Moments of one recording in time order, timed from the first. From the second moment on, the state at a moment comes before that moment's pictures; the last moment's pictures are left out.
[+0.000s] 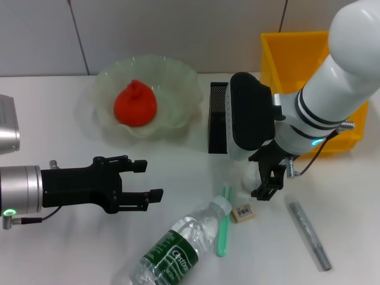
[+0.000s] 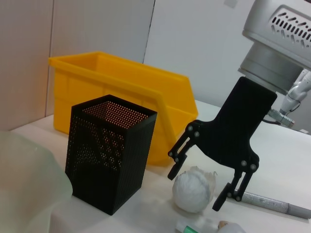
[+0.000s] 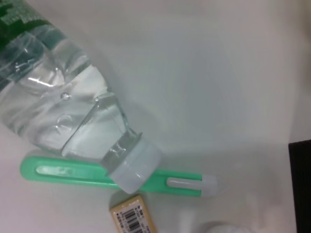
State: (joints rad) left arm -0.52 -1.98 1.02 0.53 1.77 1.43 -1.31; right arm 0.91 2.09 -1.61 -0.93 -2.66 -1.29 2.06
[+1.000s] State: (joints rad) left arm -0.52 -1.98 1.02 0.53 1.77 1.43 -1.31; right arm 0.89 2.08 -1.32 -1.20 -2.58 -1.53 2.15
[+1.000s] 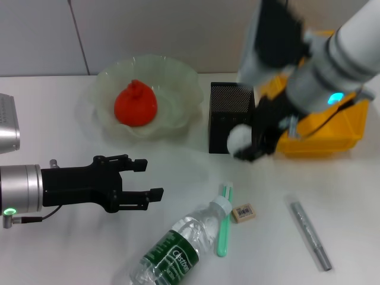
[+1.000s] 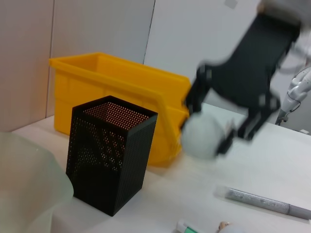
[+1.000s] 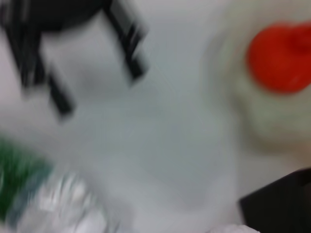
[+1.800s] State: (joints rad) left arm -0.53 -1.99 1.02 0.53 1.77 1.42 -1.31; right arm 0.85 2.07 -0.88 -1.07 -2.66 -1.14 2.29
